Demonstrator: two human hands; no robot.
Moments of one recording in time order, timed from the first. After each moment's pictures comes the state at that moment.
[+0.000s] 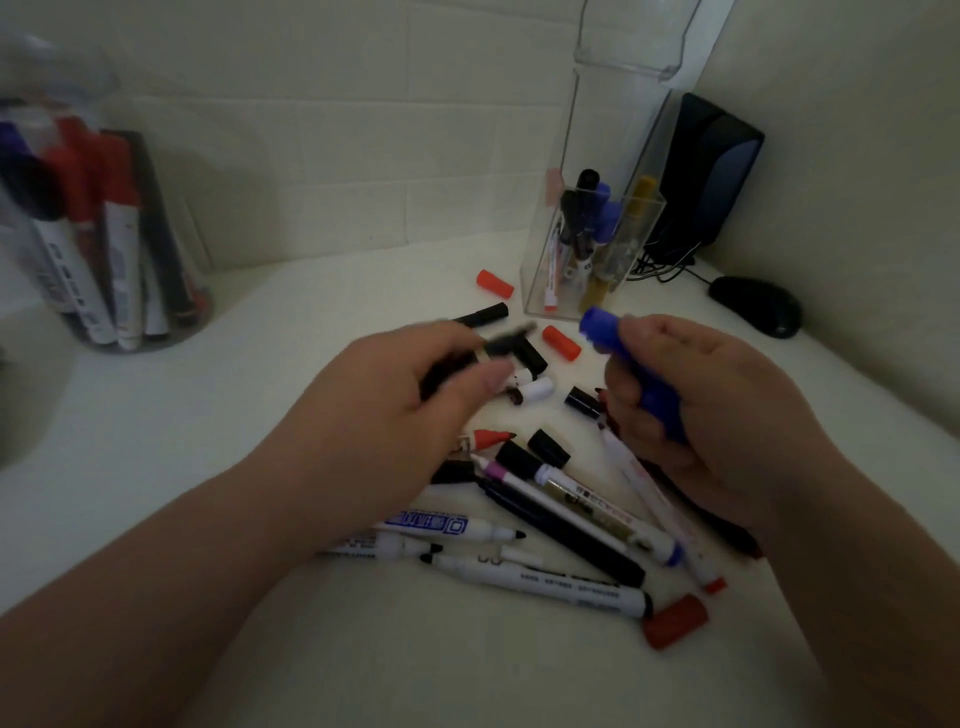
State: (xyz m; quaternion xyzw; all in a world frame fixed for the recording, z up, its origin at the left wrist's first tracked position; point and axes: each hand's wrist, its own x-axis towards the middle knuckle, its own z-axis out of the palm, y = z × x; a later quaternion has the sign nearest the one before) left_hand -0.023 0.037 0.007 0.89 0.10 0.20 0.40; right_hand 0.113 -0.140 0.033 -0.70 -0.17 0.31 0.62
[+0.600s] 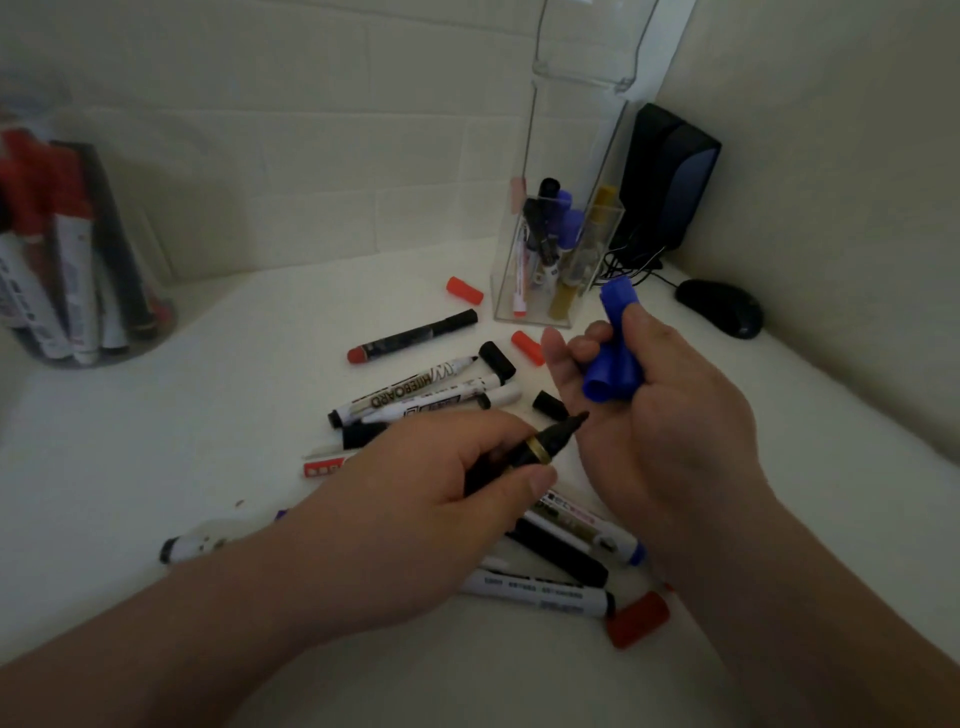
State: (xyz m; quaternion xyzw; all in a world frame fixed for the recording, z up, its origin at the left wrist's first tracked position) left_hand -0.025 -0.004 0.007 0.88 0.04 0.08 0.47; right_hand 0.096 -0.114 0.025 -0.39 0.01 0.21 0.90
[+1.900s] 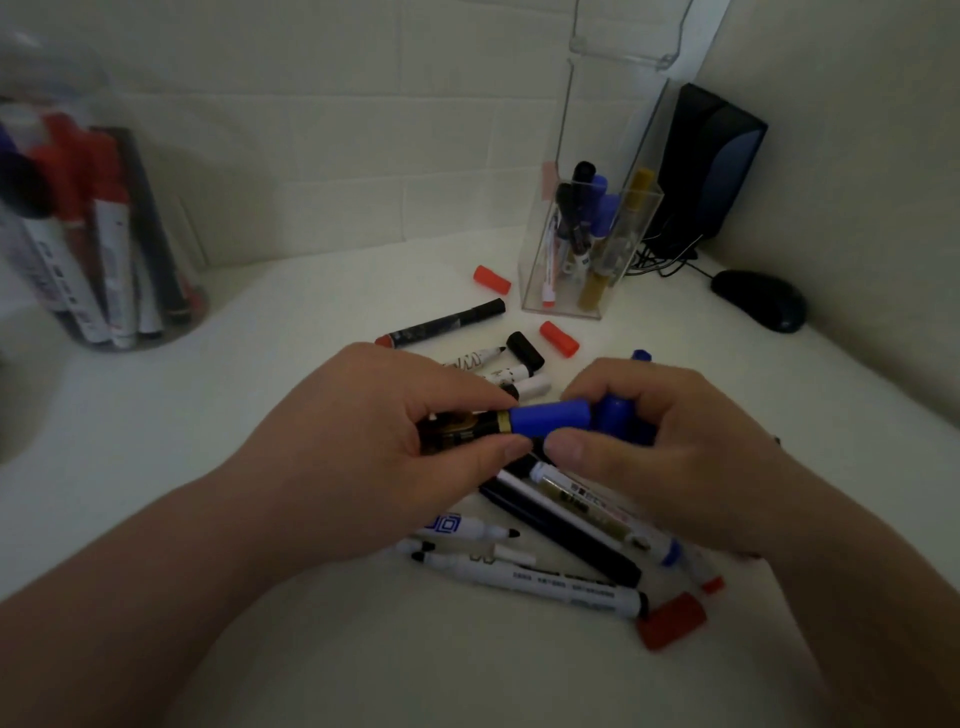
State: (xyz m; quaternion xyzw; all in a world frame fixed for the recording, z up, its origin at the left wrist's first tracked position) left_hand -0.035 0.037 0.010 0.92 0.00 0.20 0.33; right_hand 0.103 -0.150 0.024 -0.81 -0.42 0.22 0.36
